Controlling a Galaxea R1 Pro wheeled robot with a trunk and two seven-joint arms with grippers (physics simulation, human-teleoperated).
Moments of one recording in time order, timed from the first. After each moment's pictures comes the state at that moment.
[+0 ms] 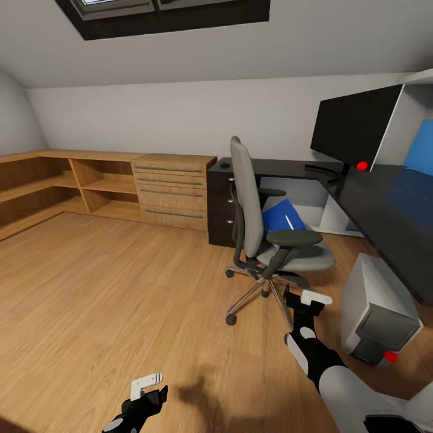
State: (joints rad) left arm -0.22 -0.08 0.06 -0.76 0.18 0.12 0.04; right arm -0.72 0.01 0.00 -0.43 -0.06 -0.44 -0.38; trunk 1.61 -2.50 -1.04
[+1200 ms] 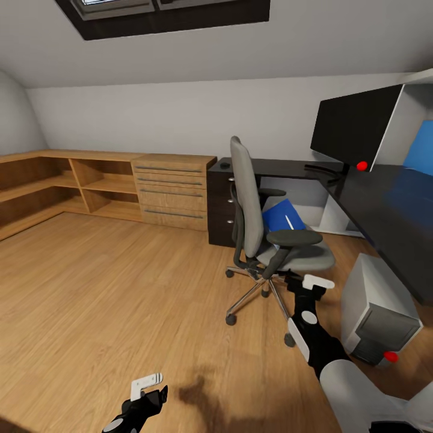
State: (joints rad) left arm -0.22 -0.08 0.06 -0.76 0.18 0.12 0.04; right arm -0.71 0.01 0.00 -0.63 -0.06 -0.32 -0.38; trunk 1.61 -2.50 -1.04
